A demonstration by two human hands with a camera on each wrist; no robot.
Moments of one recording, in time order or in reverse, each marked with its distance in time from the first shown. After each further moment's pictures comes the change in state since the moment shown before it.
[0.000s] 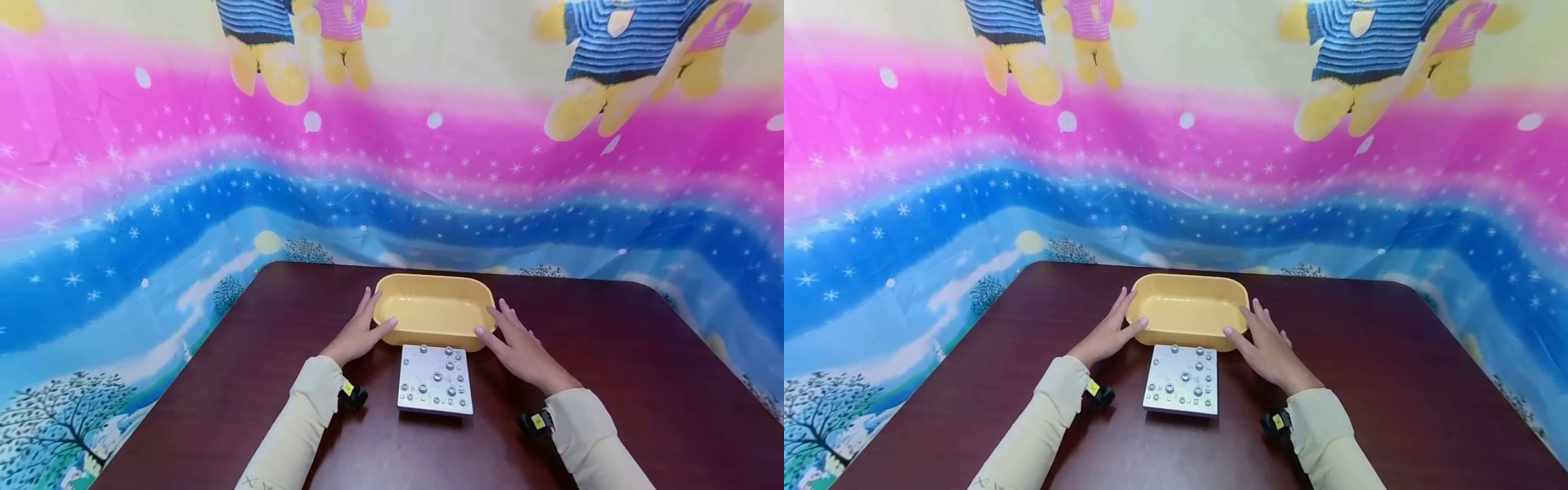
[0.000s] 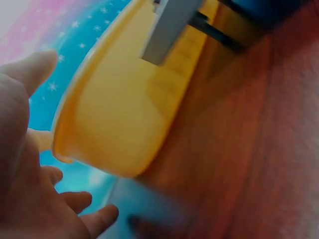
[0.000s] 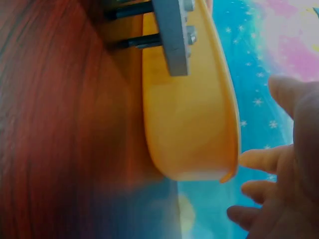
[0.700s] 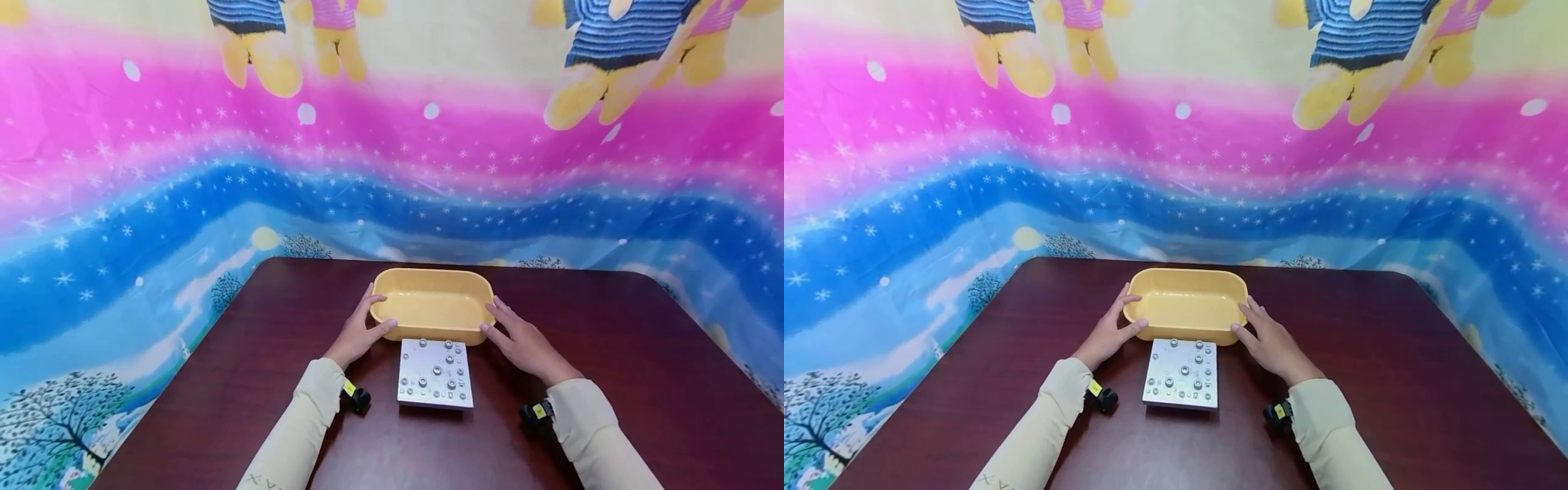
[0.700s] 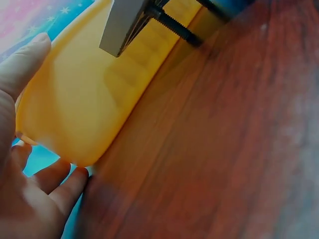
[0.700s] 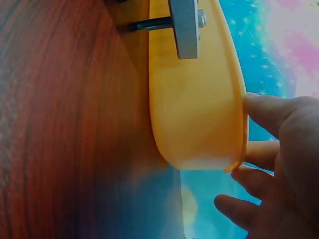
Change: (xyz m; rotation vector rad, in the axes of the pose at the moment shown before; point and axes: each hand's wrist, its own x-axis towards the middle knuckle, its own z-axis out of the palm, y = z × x) left_hand 0.005 -0.022 0.016 -0.173 0.084 0.074; right_hand 0.007 0.017 0.003 -0.076 -0.001 -0.053
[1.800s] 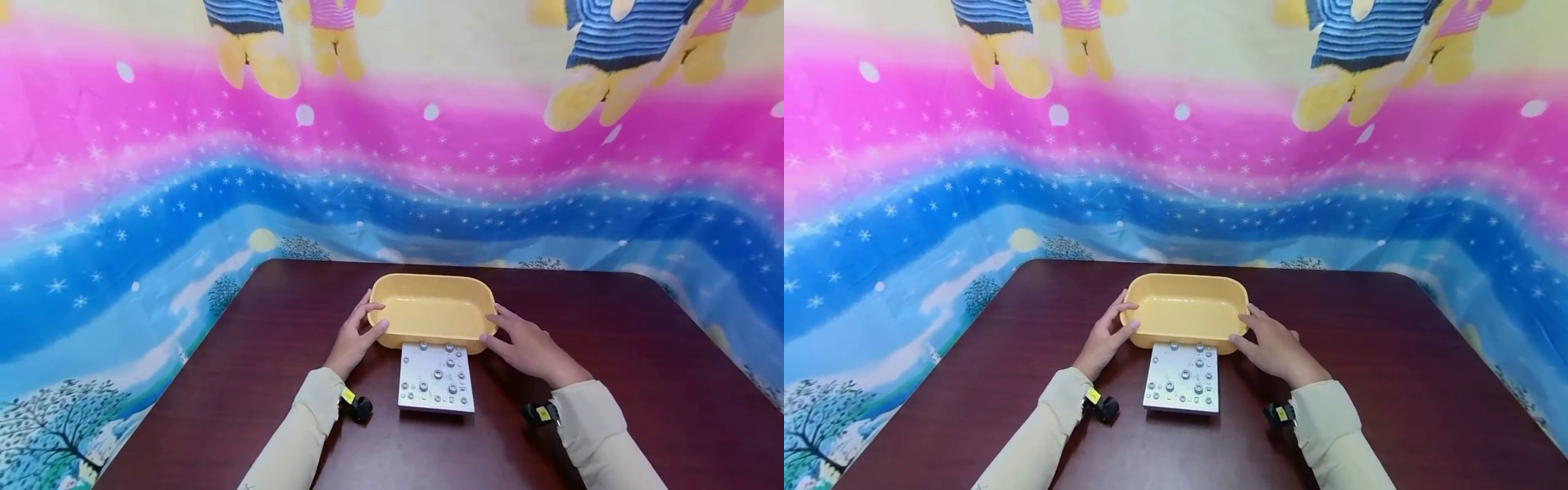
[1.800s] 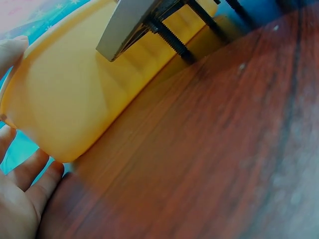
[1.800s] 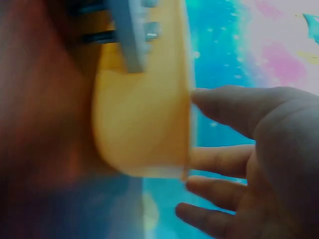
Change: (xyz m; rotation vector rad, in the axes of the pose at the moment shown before) left_hand -0.014 0.013 -0.002 -0.241 0.064 0.032; right_hand -0.004 -0.024 -0.018 -0.122 -0.037 0.000
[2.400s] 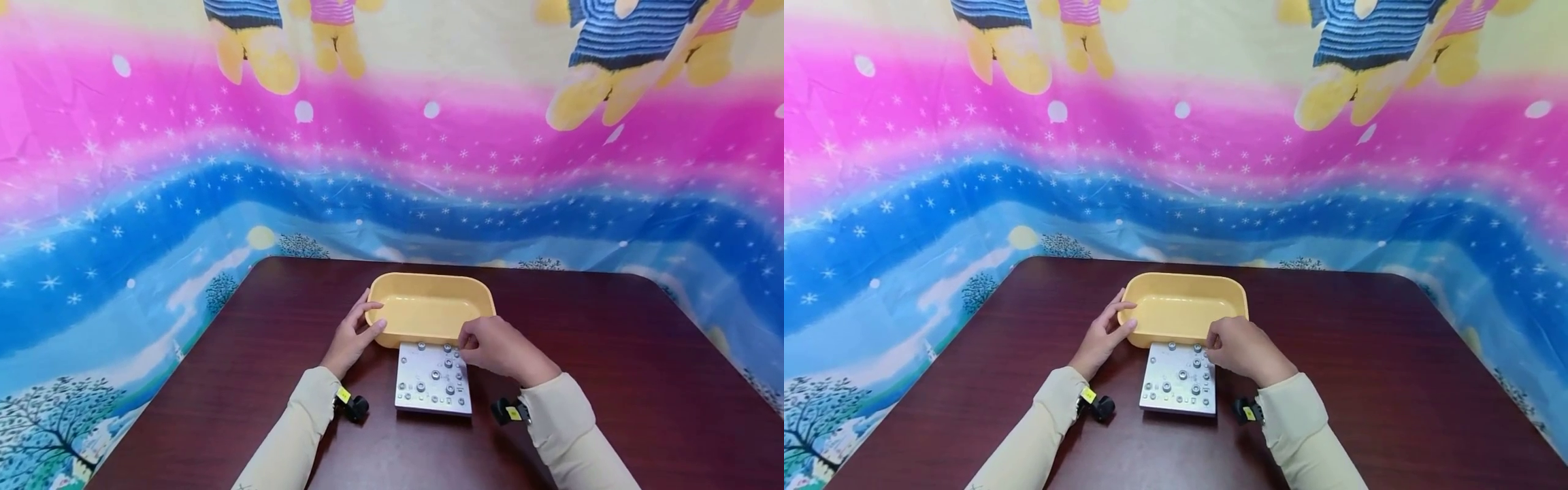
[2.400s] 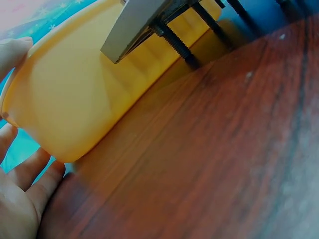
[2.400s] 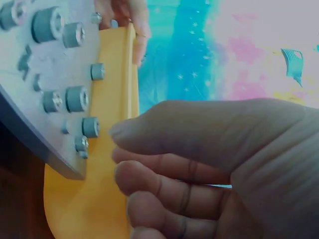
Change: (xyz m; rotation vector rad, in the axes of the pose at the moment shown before) left_hand -0.004 0.010 -0.001 -0.017 -0.011 -0.010; right_hand 0.007 -0.059 0.000 0.016 -0.109 -0.068
